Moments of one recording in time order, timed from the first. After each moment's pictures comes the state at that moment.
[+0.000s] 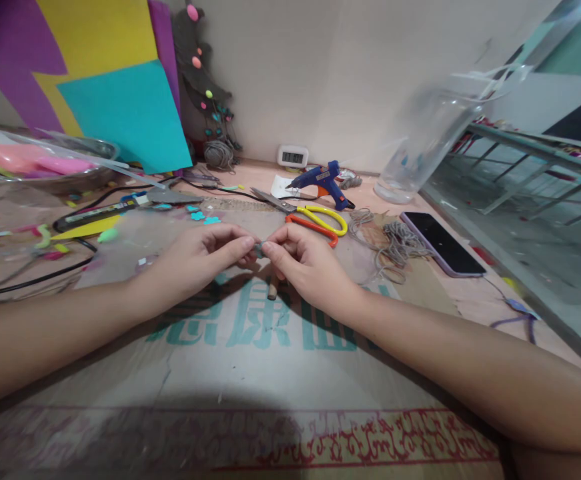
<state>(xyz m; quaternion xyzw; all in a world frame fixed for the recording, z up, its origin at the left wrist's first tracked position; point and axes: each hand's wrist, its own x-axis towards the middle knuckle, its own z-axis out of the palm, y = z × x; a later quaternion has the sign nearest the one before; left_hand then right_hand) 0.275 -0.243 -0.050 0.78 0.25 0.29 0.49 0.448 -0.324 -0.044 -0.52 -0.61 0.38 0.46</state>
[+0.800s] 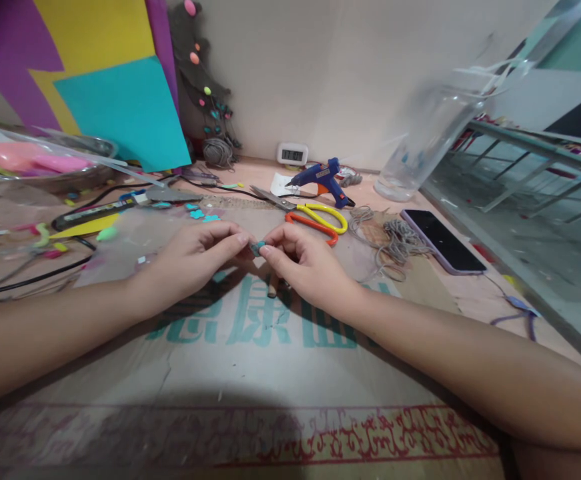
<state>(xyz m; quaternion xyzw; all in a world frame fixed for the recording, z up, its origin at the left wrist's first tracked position) 0.273 -0.244 -0.048 0.80 0.27 0.29 0.45 0.447 -0.325 -0.045 -0.52 -0.60 0.39 0.46</state>
